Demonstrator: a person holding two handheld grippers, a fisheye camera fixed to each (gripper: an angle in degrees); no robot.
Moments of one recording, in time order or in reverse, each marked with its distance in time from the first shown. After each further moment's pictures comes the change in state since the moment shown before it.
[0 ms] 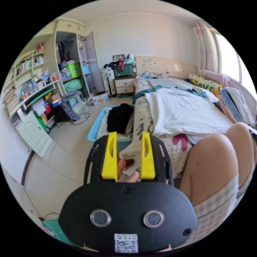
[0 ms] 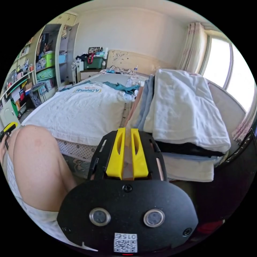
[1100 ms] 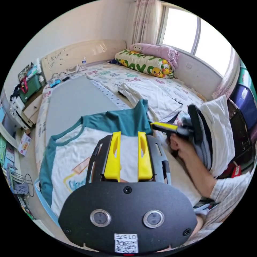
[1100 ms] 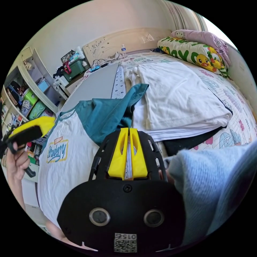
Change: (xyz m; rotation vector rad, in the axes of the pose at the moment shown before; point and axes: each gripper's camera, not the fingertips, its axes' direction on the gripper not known) left arm 0.451 -0.486 0.112 -0.288 0.702 0.502; right arm 0.105 -0.273 0.465 -0.221 -0.265 0.358
